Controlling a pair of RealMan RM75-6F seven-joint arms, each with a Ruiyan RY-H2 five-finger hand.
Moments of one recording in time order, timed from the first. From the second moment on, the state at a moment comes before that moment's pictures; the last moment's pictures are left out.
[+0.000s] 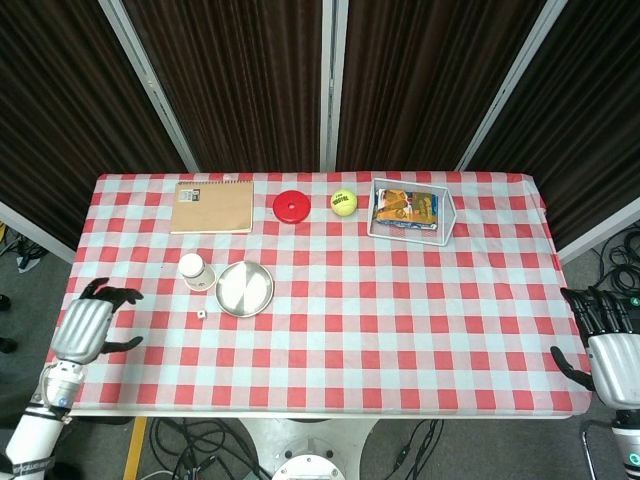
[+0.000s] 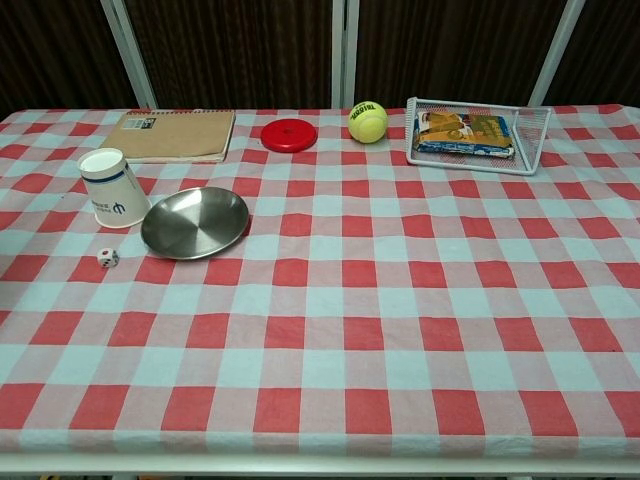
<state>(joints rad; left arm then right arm) -0.25 -1.21 -0.10 -1.63 1.46 1.23 0.03 0.06 -1.05 0.04 -1.54 -1.61 1.56 0.07</state>
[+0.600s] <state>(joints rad) -0.50 -1.43 -0.13 -1.43 1.29 0.87 -0.10 0.07 -1.05 0.04 -1.57 -1.60 1.53 0.05</state>
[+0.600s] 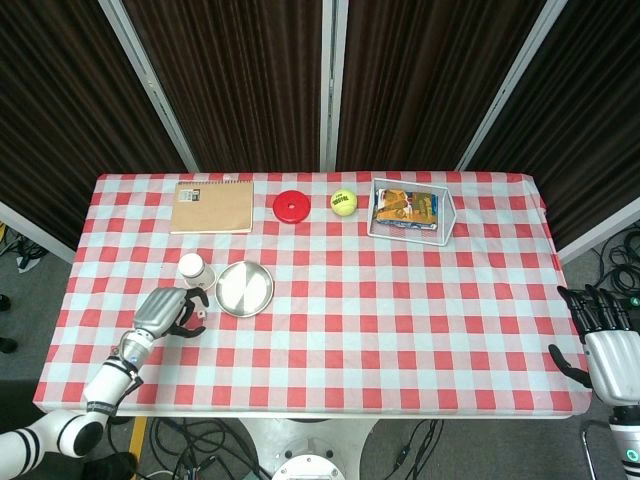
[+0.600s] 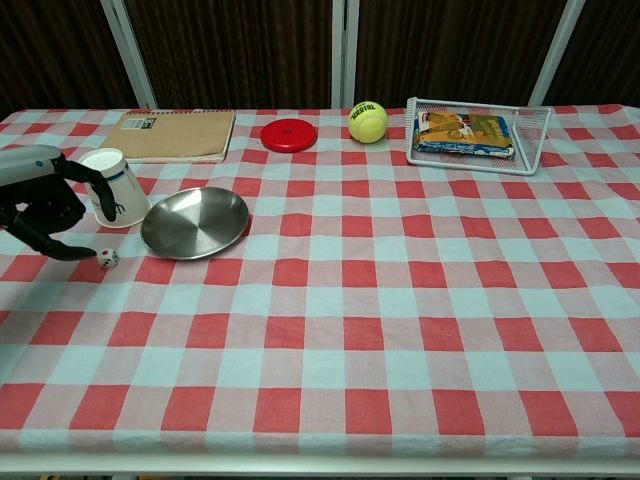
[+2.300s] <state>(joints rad) -0.59 -1.56 -0.17 -1.32 1.17 0.81 -0.06 0.06 -1.06 0.04 -1.56 -1.58 1.53 0.05</state>
